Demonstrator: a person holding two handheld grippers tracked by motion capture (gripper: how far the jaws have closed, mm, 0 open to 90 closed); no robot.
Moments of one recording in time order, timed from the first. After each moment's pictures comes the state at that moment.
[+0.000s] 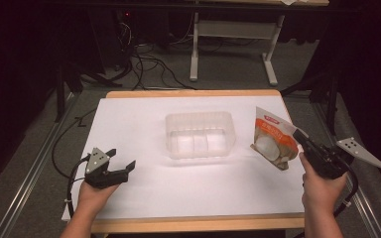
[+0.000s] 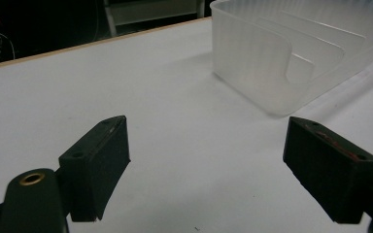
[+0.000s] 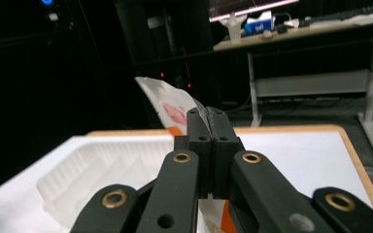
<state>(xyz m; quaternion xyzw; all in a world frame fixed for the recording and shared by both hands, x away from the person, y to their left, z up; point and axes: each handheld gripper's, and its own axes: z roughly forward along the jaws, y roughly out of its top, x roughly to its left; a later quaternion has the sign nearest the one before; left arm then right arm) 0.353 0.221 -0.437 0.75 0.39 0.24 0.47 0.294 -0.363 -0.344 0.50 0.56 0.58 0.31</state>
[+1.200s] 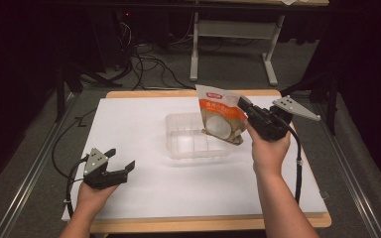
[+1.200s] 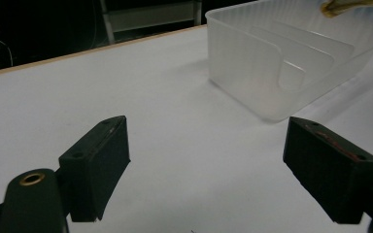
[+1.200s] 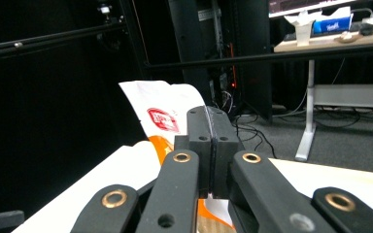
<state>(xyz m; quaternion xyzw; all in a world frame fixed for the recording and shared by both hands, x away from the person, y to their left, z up) 0.349 0.222 -0.434 0.75 0.38 0.25 0.49 0.373 -0.237 -0.293 0.45 0.60 0.60 0.27</state>
